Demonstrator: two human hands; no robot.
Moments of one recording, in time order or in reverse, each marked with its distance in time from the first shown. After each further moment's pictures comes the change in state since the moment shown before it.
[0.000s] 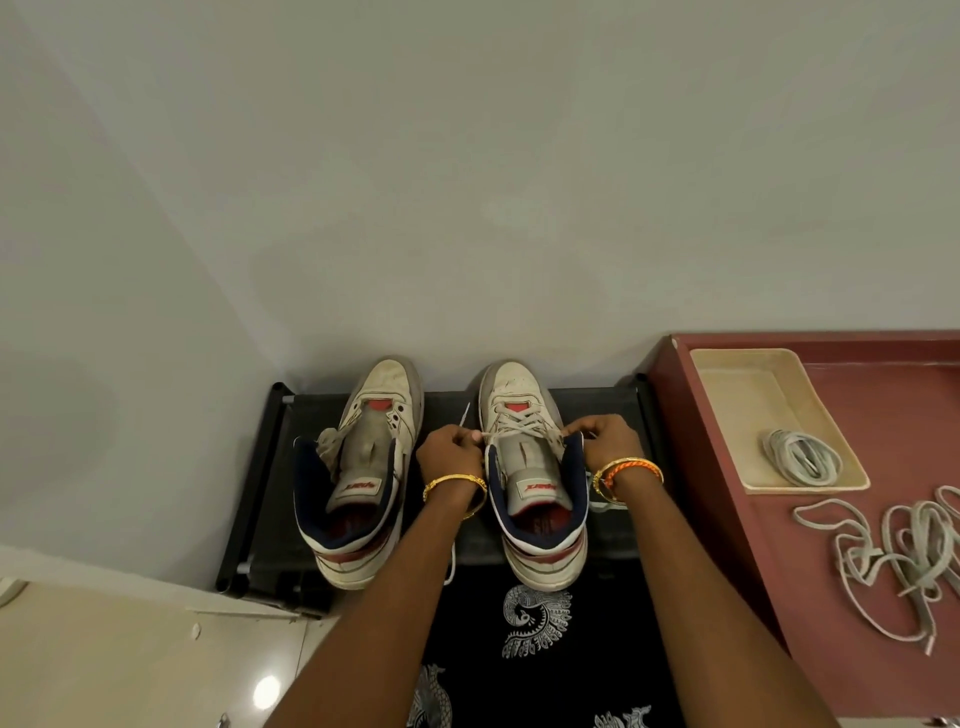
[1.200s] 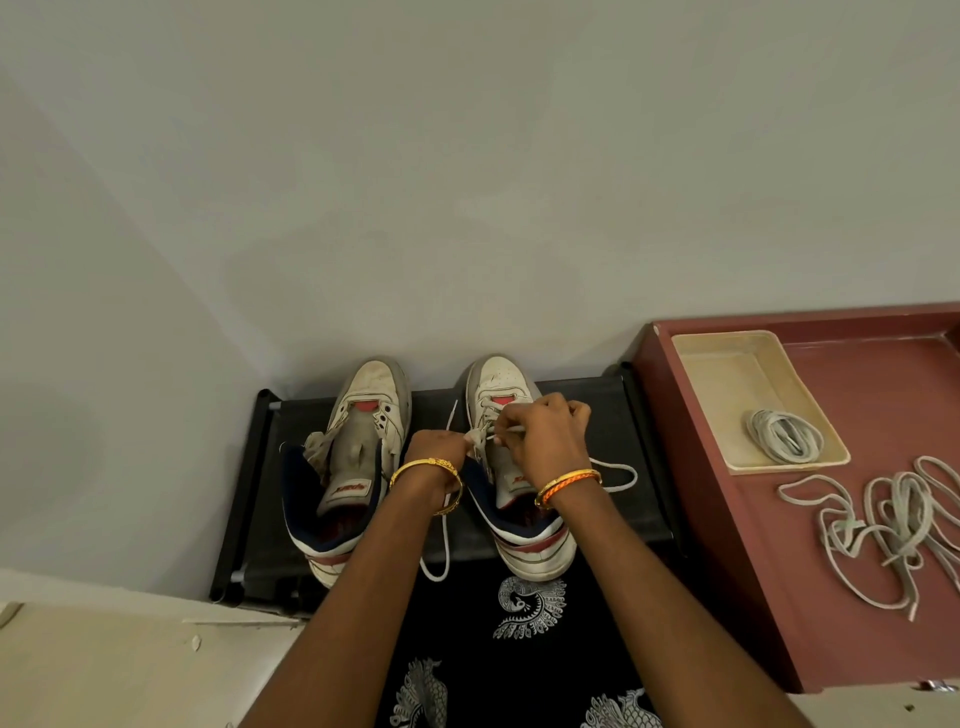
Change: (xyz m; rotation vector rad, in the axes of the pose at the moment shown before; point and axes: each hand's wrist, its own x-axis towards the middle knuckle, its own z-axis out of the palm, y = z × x) left_hand -0.002 0.019 -0.018 -0.047 -0.275 -0.221; right_hand -0.025 -0.025 0.038 -0.456 0.137 -0.408
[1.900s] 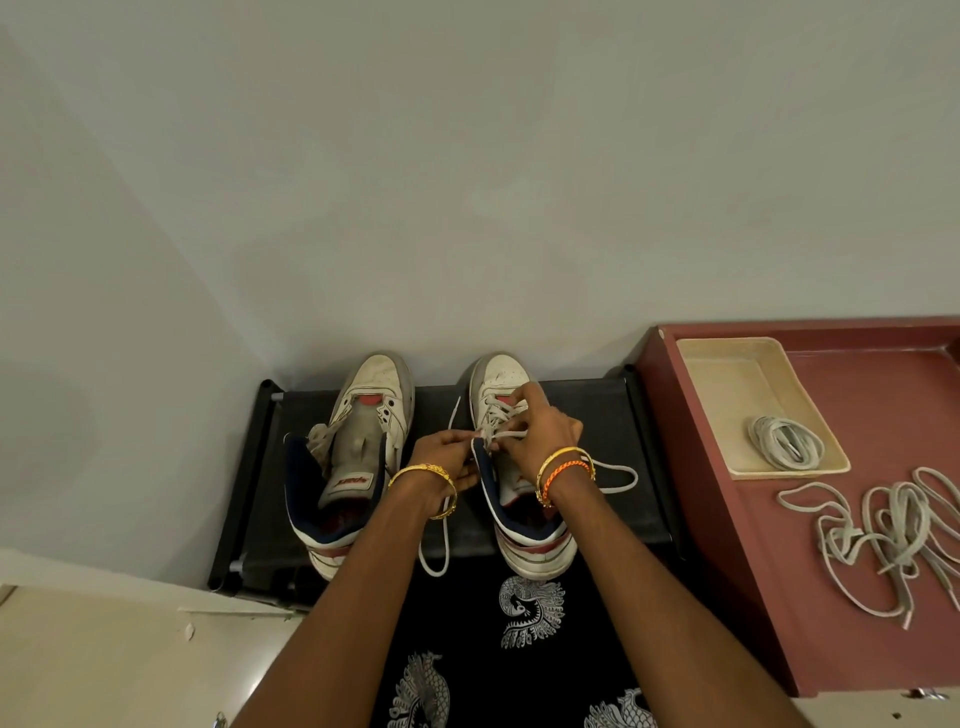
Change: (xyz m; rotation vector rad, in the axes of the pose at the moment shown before) left_hand -0.008 -0.007 -0.003 -0.368 -0.163 -0.112; right_hand 0.010 0.000 0.013 0.250 -0.072 0.148
